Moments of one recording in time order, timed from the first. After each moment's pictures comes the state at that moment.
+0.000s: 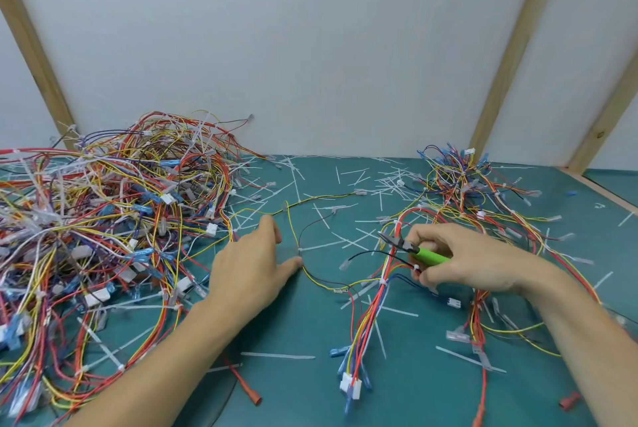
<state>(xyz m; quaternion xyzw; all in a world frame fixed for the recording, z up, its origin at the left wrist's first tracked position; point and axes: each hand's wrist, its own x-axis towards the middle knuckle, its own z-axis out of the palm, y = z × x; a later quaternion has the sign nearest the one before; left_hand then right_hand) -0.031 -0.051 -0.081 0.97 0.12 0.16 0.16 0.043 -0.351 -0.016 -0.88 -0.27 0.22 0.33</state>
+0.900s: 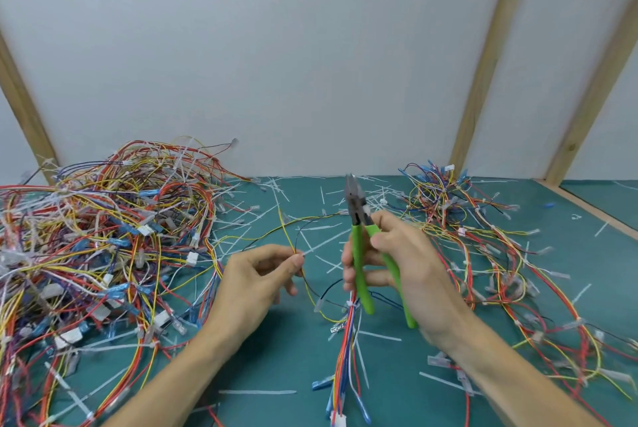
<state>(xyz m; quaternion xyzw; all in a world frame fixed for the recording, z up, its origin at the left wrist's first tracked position) -0.022 -0.076 -0.073 0.74 0.02 0.17 0.65 -0.015 -0.286 -0.006 -0.64 -0.24 0.08 0.72</state>
